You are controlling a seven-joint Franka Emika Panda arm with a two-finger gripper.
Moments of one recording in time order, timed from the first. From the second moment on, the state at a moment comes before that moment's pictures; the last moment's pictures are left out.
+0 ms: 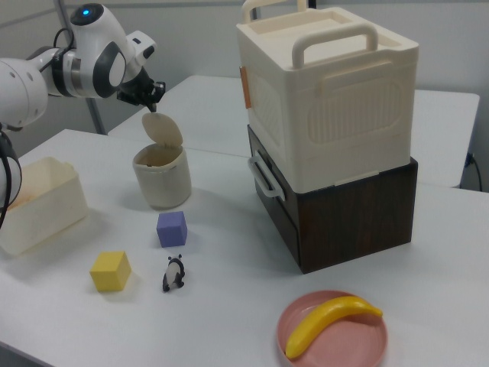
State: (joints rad) arm 0.11 0.50 0.19 -1.33 -0.04 2.41 -0.22
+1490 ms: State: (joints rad) arm 0.12 0.51 0.18 -1.33 -0.05 2.41 -0.19
